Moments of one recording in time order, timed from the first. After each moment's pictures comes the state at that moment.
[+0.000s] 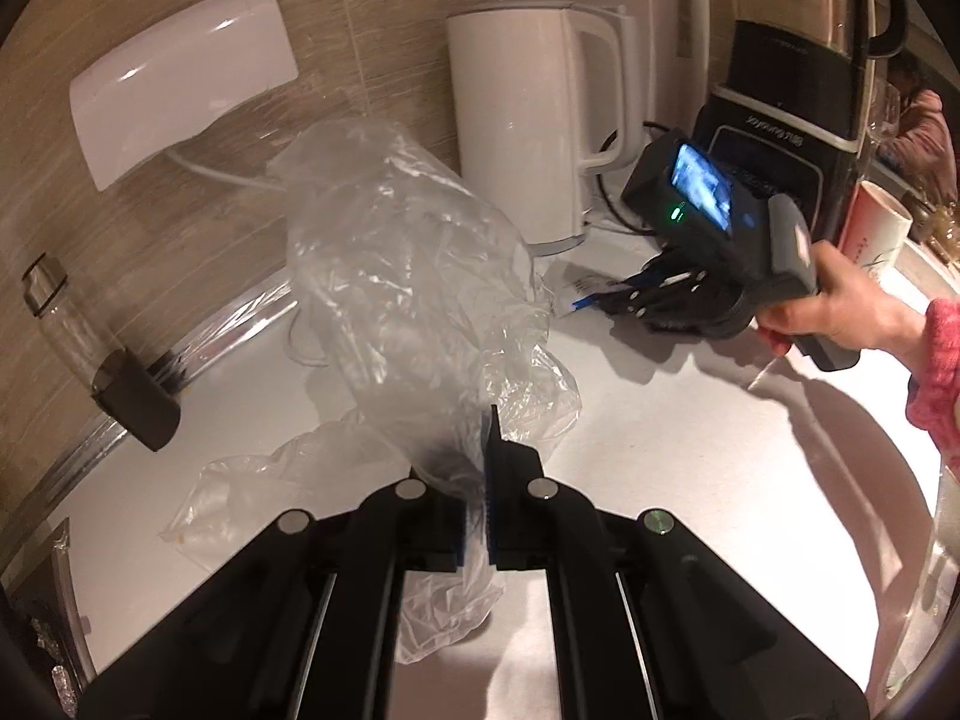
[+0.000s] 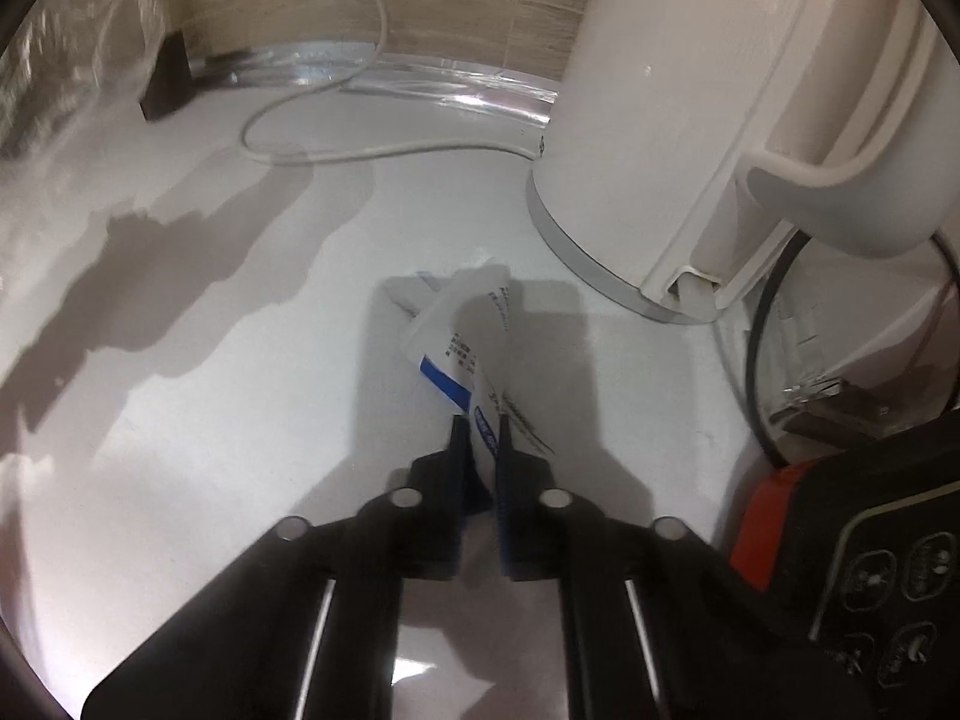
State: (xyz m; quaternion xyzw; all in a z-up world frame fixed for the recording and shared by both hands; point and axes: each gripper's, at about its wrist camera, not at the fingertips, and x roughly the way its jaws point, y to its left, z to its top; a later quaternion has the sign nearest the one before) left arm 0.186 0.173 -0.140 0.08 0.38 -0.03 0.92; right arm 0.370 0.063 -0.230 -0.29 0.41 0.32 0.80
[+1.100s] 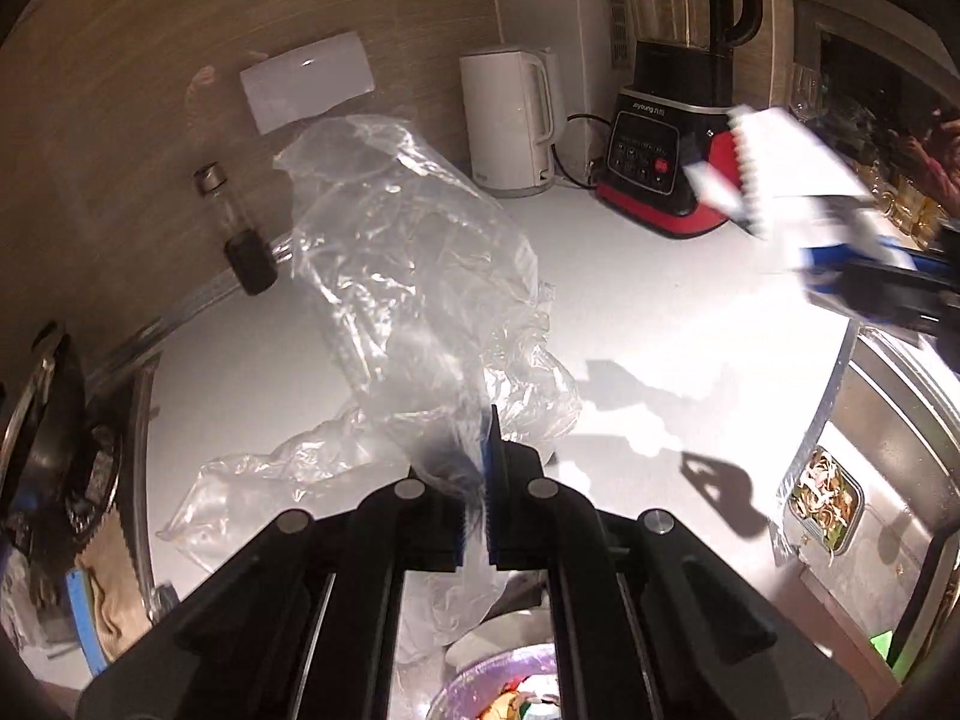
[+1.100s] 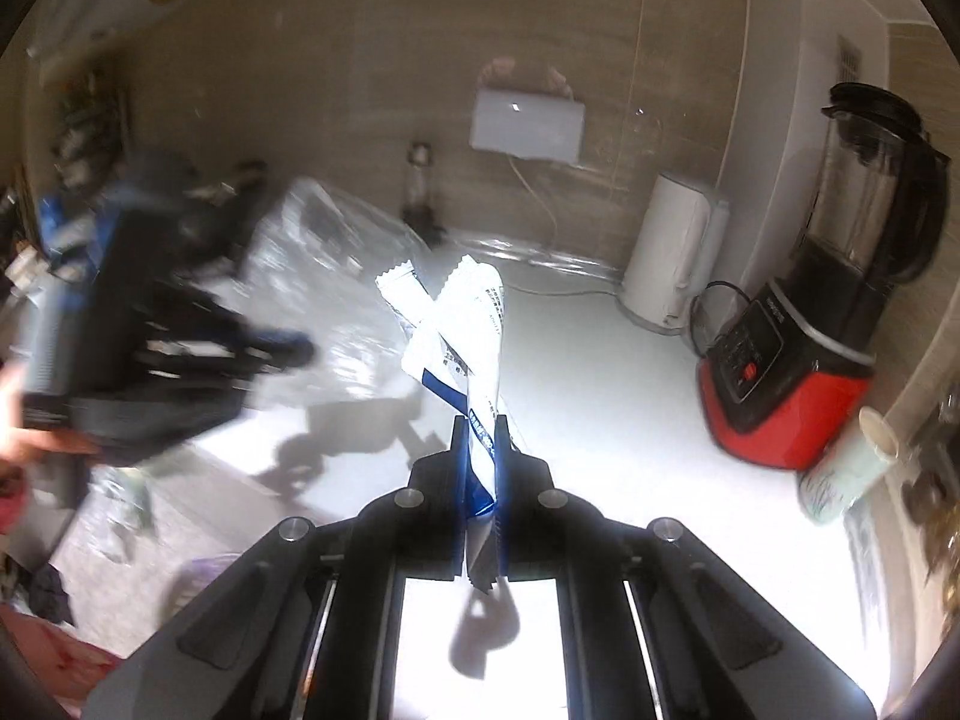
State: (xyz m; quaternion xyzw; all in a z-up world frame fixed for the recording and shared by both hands) left arm -0.078 0.112 -0.100 0.06 0.39 0.04 0.92; right arm -0.087 -0.064 -0.048 -0.15 0.26 0.38 0.87
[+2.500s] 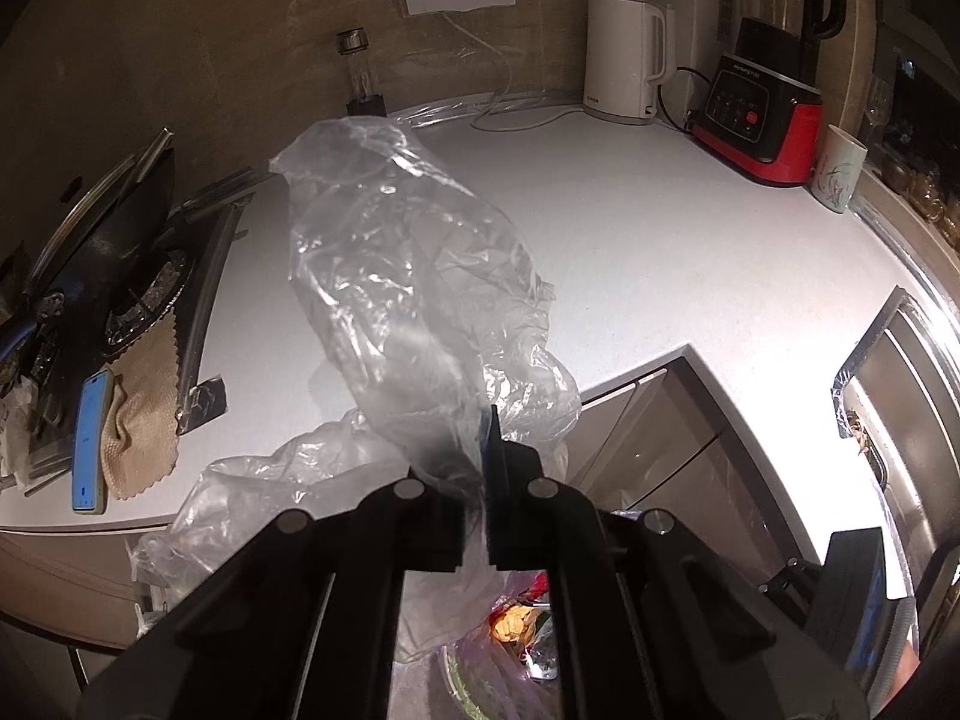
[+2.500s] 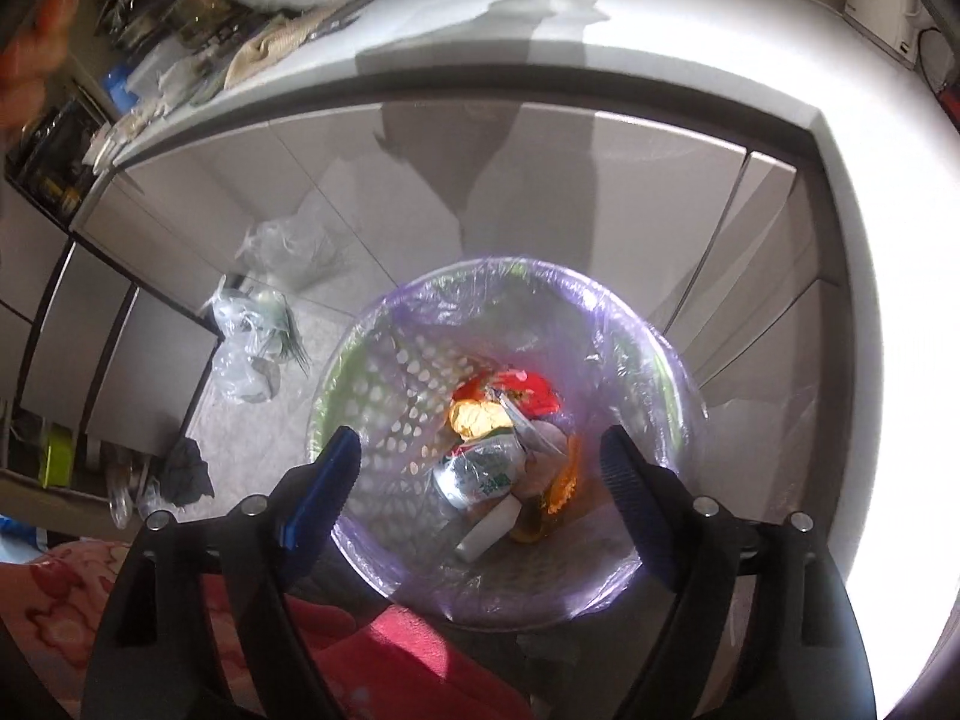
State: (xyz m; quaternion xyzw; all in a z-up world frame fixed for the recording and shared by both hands) left arm -0.197 0.176 -0.155 -0.01 0.42 0.13 0.90; right arm -0.212 0.030 -0.274 -0.17 0.52 0.45 0.71
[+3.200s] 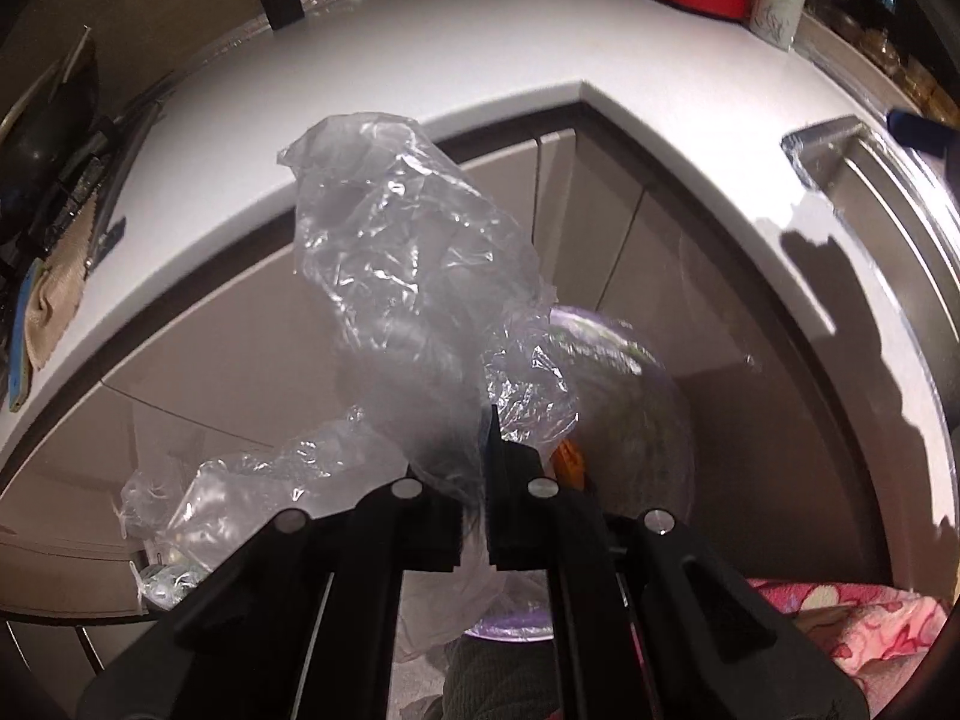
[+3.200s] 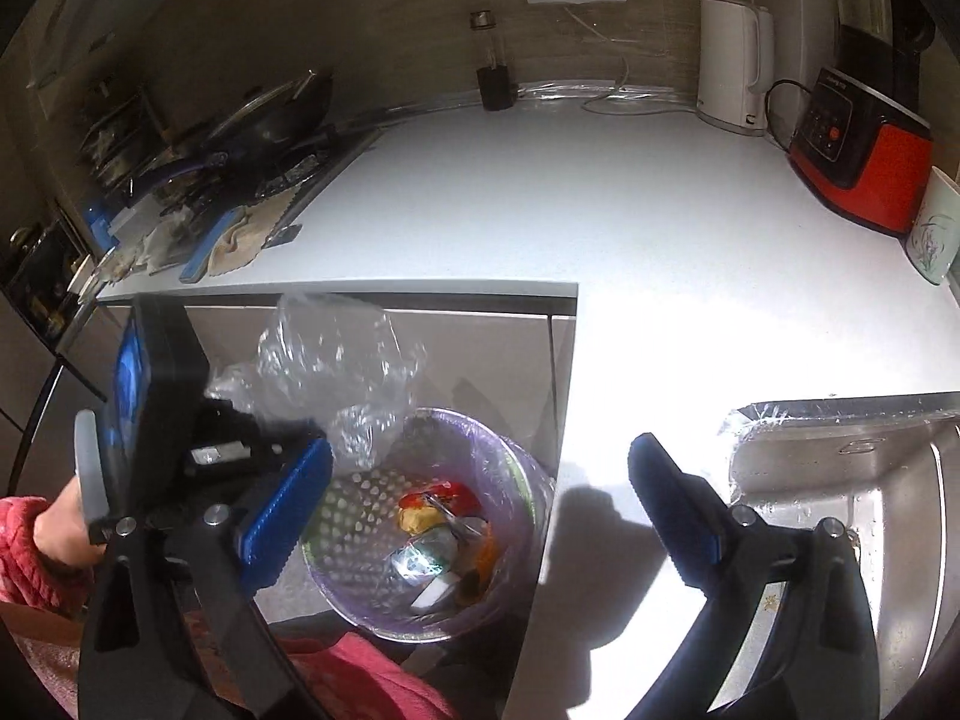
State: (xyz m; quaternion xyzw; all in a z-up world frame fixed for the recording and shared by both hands) left arm -0.261 0.104 -0.265 0.00 0.54 0.07 0.84; right arm -0.181 -0.062 -0.163 -0.09 0.41 0.40 0.81
